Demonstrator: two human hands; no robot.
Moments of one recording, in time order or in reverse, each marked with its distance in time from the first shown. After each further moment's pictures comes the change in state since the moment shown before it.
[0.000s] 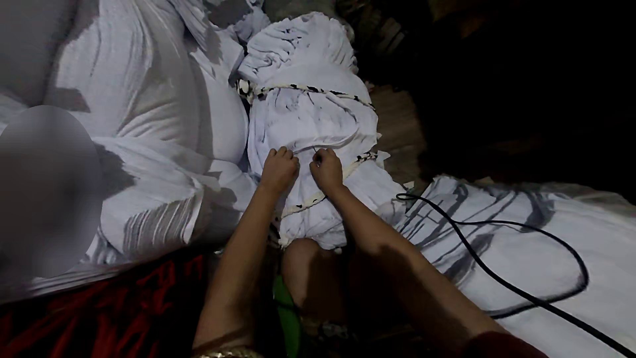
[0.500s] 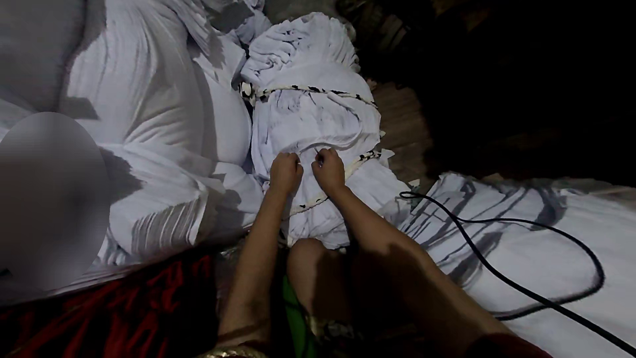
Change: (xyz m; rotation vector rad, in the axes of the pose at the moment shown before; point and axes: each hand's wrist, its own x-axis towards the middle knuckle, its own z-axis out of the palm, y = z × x) left_hand 0.003 0.013 0.003 -0.354 -0.020 -0.328; right_hand 0.000 0.002 0.006 0.024 0.062 0.003
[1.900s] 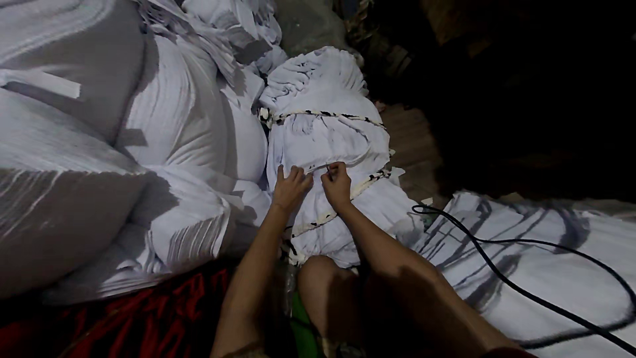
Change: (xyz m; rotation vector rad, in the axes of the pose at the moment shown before) left_hand -0.009 -0.025 -0.004 0.570 0.097 0.361; right_hand 0.002 0.004 0.017 0.379 0.125 -0.010
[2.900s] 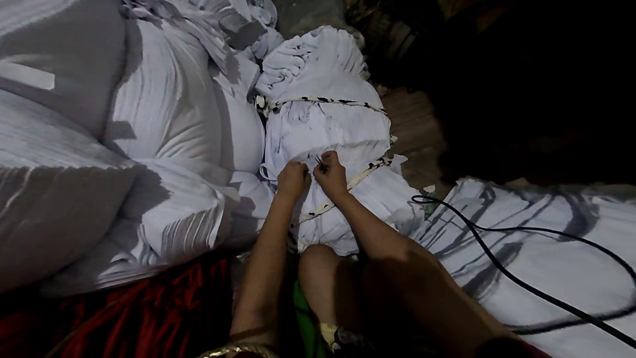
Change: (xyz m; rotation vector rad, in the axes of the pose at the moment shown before) left_hand 0.019 0.014 -0.024 -0.476 -0.247 -0.365; right_hand -0.002 0.003 0.001 -0.039 -0.120 -0.094
